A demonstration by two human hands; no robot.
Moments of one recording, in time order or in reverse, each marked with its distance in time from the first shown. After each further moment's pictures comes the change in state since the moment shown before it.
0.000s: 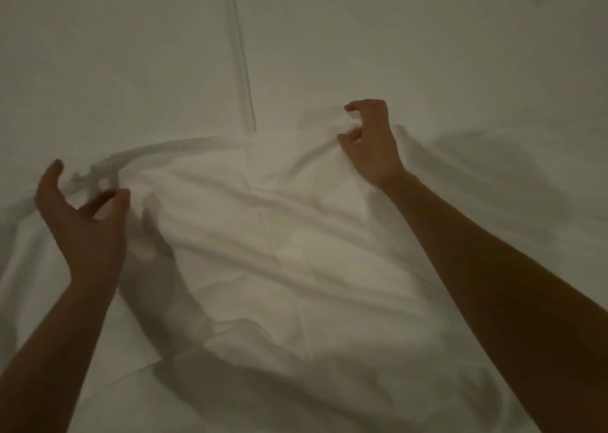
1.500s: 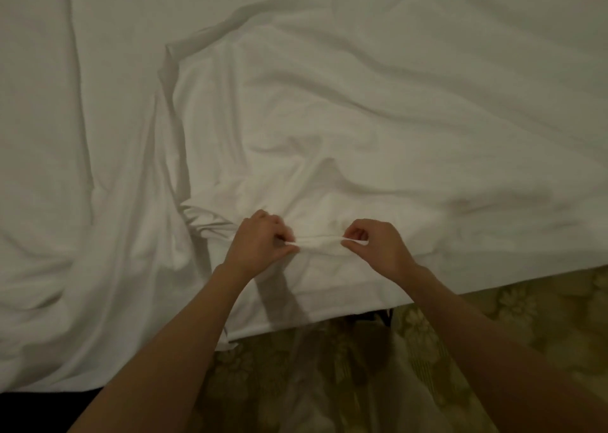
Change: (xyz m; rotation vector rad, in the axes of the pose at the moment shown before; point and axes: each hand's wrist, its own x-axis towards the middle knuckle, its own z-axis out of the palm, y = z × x) left_hand -0.264 -0.093 -0.148 0.590 -0.891 0.472; right_hand -0.441 -0.079 0.090 0.079 -0.424 0.157
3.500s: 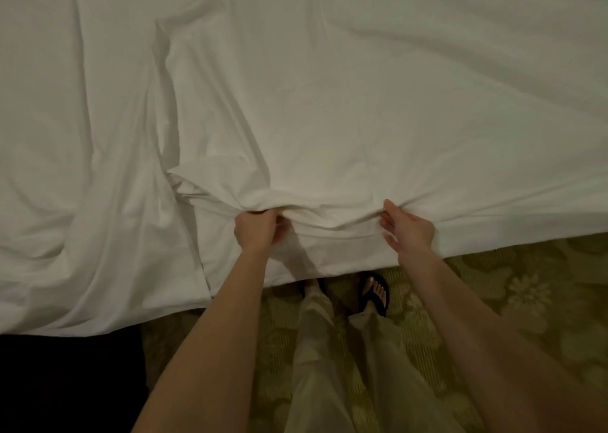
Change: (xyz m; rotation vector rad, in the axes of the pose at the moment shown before) left_hand -0.020 0.069 0.059 -0.961 0.480 -1.044; right_hand -0.052 0.049 -0.019 1.117 0.422 0.816
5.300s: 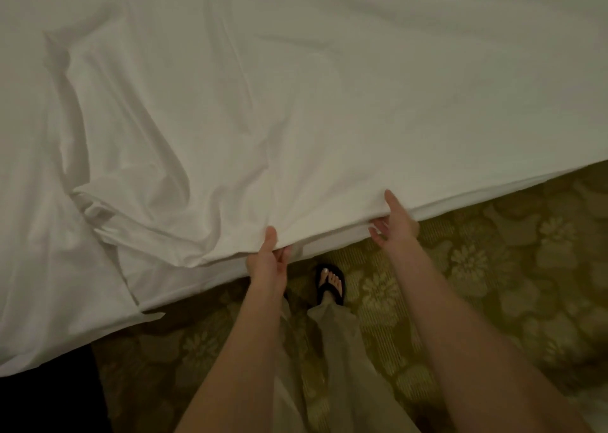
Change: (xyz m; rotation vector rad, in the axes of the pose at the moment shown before) left_hand -0.113 -0.060 0.112 -0.742 -0.185 -0.337; right_hand 0.025 -0.036 -0.112 0.266 0.152 0.107
